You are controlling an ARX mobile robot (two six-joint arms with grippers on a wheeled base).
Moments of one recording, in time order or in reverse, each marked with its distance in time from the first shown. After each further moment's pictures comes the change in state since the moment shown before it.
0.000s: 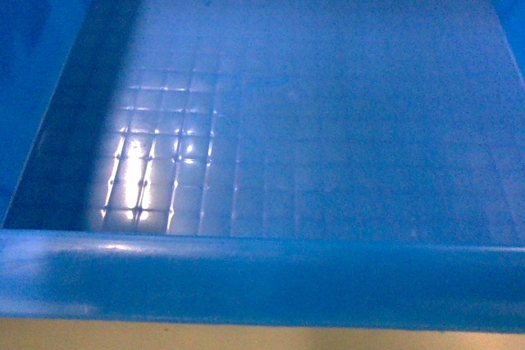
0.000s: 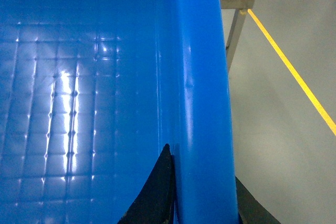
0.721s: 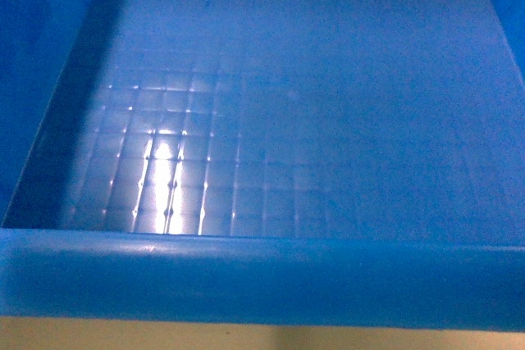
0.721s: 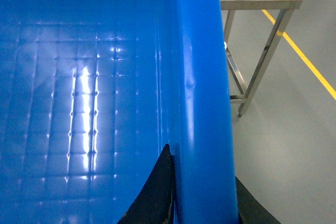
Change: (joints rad) left arm 0.000 0.000 0.000 0.000 0.000 -0.001; right arm 0.000 0.001 0.000 0.001 0.000 0.000
